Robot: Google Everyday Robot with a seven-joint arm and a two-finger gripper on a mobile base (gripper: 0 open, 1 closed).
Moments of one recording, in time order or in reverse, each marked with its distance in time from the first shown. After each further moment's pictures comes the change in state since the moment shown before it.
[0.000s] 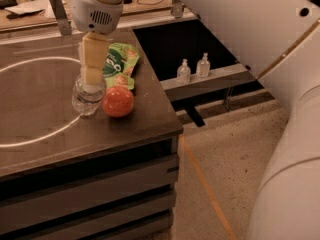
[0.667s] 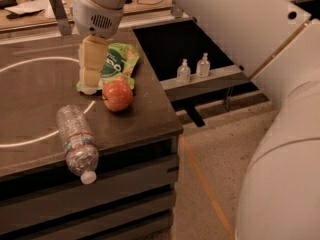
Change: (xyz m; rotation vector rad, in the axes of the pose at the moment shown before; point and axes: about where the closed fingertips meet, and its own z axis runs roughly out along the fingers) arm 0.003 -0.004 0.012 -0.035 -0.033 0.053
